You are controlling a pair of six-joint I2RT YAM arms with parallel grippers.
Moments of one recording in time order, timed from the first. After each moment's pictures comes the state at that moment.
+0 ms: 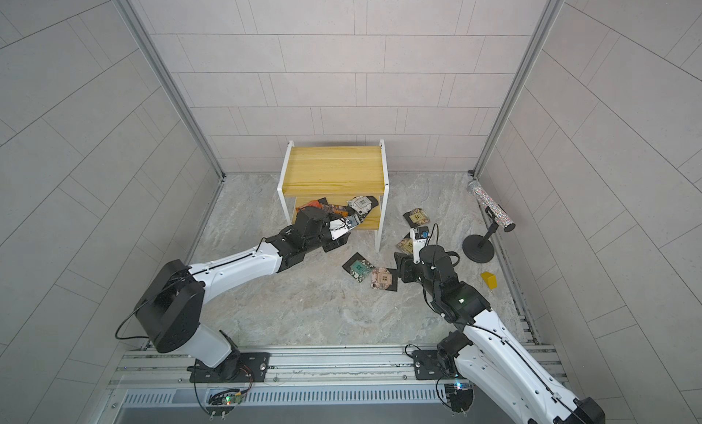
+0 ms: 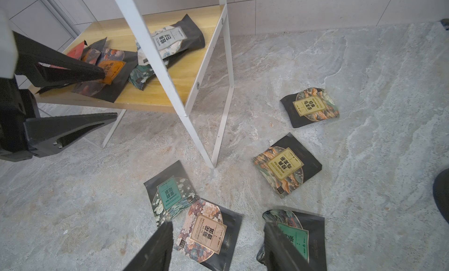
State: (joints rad) left arm -0.71 1.58 1.01 0.05 0.00 0.64; right arm 0.47 0.69 0.57 -0.42 0.12 0.32
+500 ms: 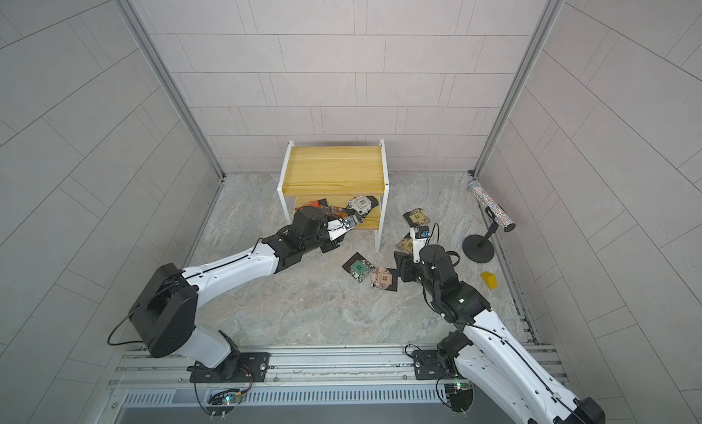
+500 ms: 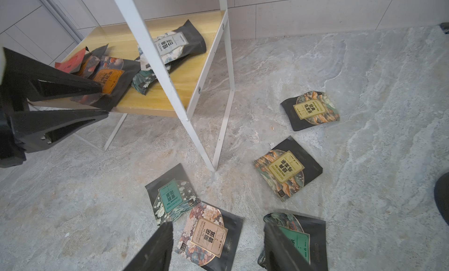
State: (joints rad) left arm -0.71 1.54 1.01 0.00 0.00 0.65; right arm 0.47 0.69 0.57 -0.40 0.12 0.32
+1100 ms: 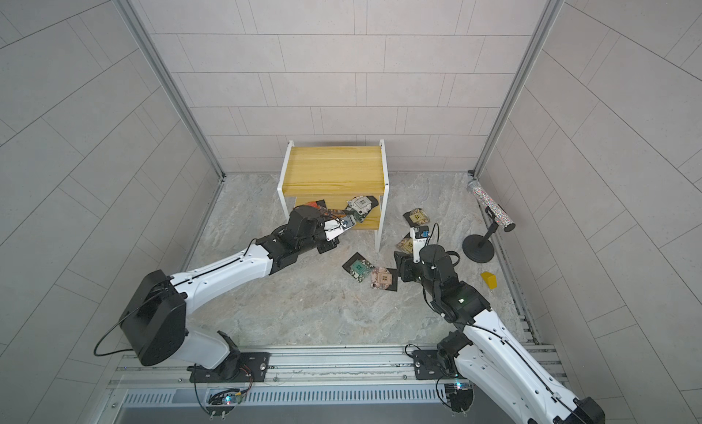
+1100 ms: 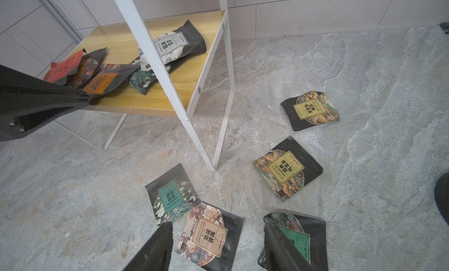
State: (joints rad) left arm -0.71 1.48 1.01 -0.05 0.01 0.64; right arm 0.47 0.69 0.57 -0.40 0.12 0.32
